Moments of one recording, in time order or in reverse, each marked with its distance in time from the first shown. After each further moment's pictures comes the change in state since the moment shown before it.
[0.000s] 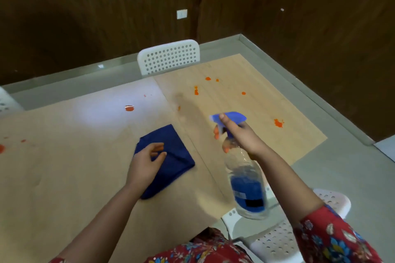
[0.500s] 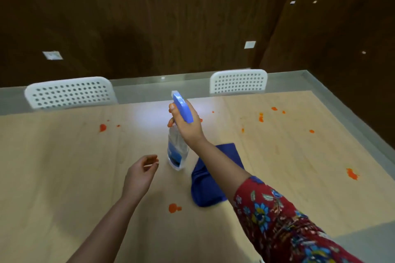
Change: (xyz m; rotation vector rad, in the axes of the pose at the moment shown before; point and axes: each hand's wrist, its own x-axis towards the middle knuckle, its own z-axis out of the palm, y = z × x) left_hand -0.045 -0.100 -0.133 -0.157 0.391 -0.207; right_hand 0.061 -0.085 0.288 0.165 -0.188 -0.491
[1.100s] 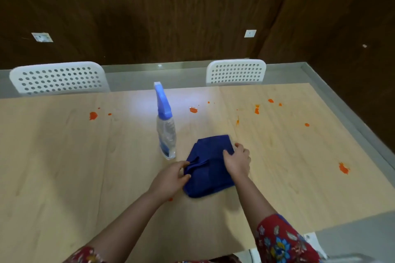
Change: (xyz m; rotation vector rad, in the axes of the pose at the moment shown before) left_hand -0.025 0.009 0.075 0.279 -0.483 0.076; right_hand -0.079 0.109 -0.134 -0.772 0.325 0.733
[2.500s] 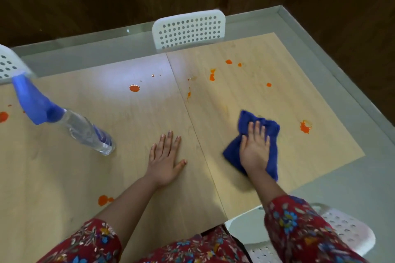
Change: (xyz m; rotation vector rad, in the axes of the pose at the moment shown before) left_hand 0.071 0.062 0.121 0.568 -0.224 0.119; right_hand 0.096 0.184 -0.092 -0.465 0.223 -0.120
